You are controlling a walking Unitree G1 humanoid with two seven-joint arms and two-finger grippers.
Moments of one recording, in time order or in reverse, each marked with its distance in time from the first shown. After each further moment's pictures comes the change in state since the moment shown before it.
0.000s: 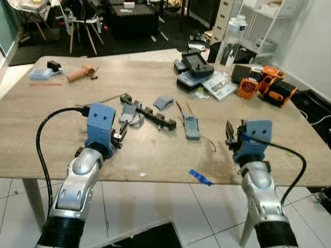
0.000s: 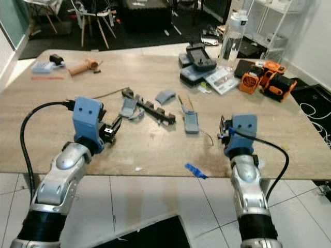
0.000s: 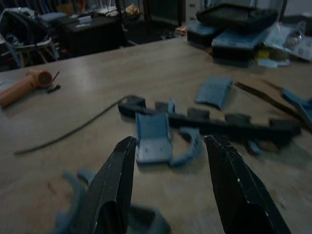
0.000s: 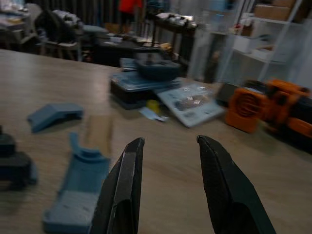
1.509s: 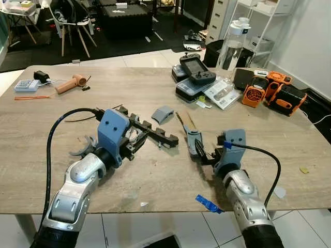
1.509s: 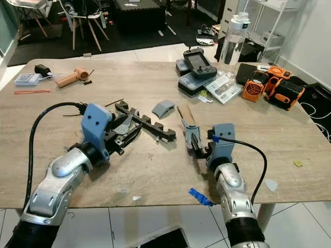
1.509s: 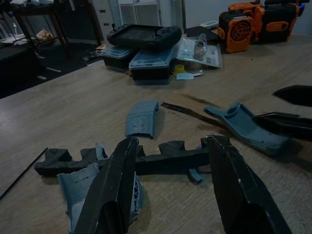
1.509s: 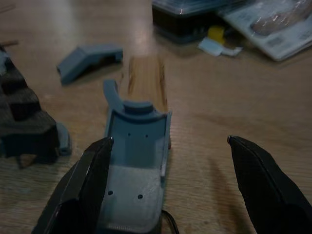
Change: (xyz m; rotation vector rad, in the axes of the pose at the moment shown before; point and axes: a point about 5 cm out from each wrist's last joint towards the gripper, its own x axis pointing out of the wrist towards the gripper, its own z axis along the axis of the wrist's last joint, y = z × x) left arm -0.019 -0.027 0.010 0.036 -0.083 -0.371; right arm -0.006 0.033 -0.038 0.151 0.251 0.164
